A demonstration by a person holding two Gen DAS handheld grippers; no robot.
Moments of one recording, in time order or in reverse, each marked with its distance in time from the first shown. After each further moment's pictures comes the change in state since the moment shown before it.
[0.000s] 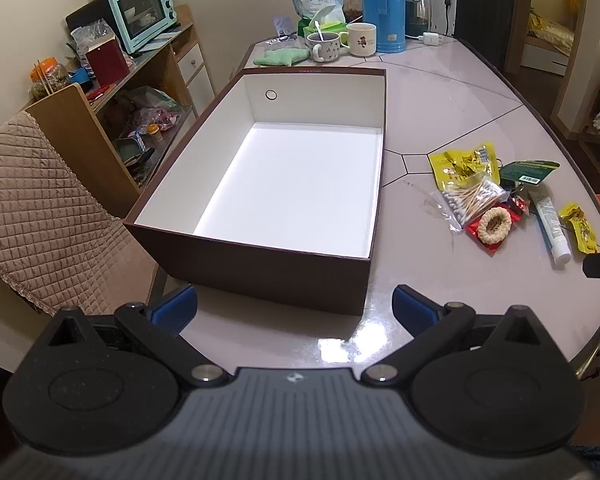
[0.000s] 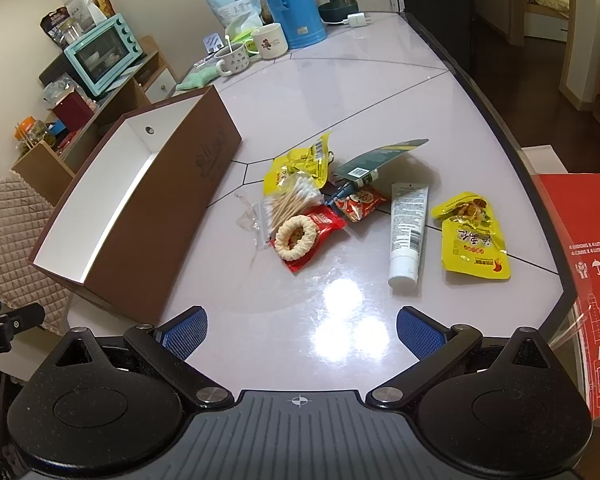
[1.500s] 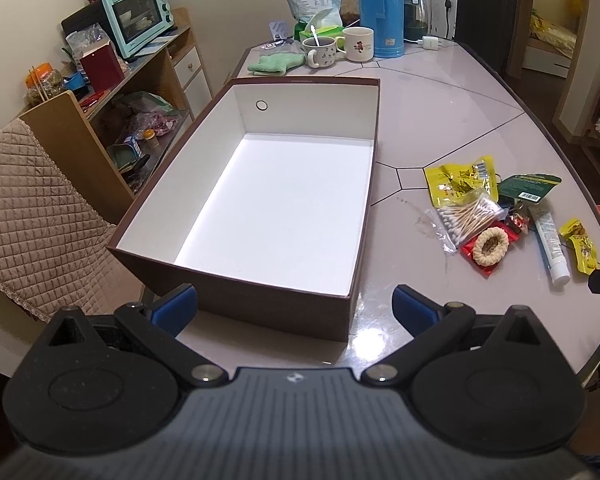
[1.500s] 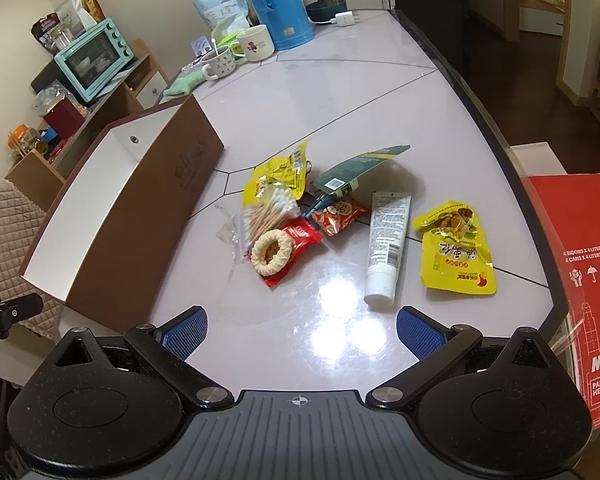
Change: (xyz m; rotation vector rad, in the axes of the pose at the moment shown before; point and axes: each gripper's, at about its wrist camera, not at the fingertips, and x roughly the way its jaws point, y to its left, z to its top) left arm 0.014 -0.018 0.025 -0.001 0.002 0.000; right arm 0.007 -0.028 0.019 0.012 0.006 -0.001
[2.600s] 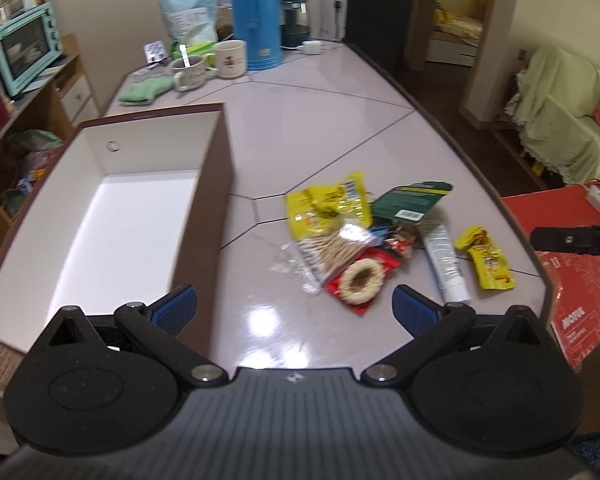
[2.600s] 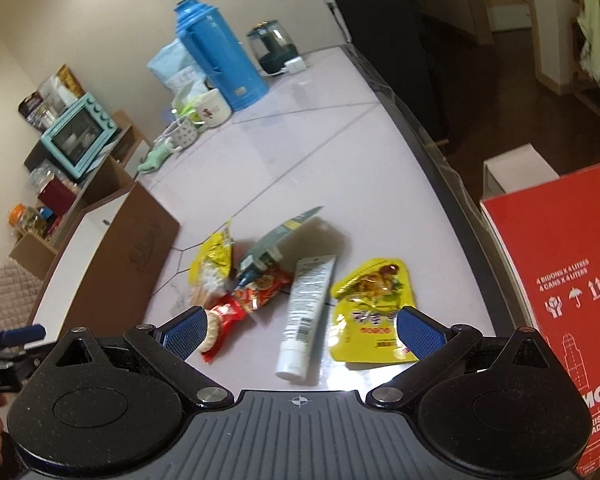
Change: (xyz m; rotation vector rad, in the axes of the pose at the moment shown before) left arm 0.032 -0.102 0.038 0.133 -0.038 -0.284; right arm -0.013 -0.115 0.032 0.151 -0.129 0.062
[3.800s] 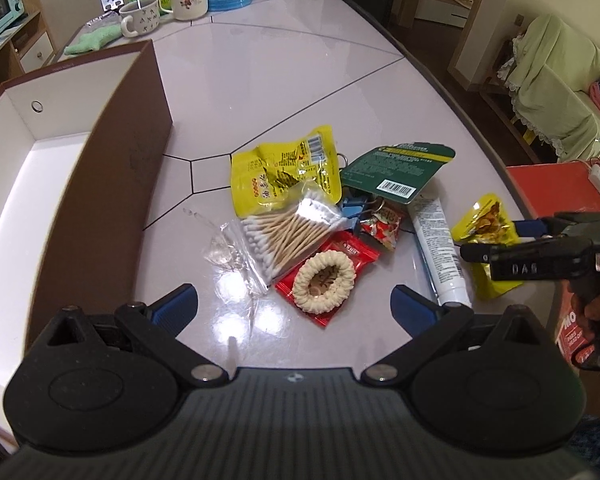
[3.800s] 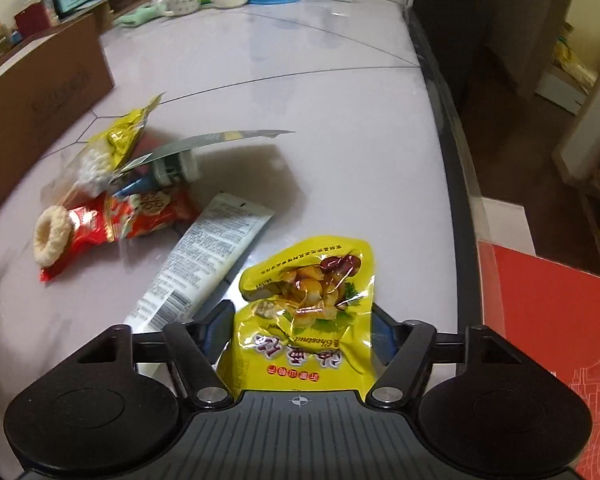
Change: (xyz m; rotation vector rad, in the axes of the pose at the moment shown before) left arm 0.099 -0.031 0.011 -0.013 0.163 -0.058; right arm 0.120 -0.015 -0.003 -0.464 0.174 -0.214
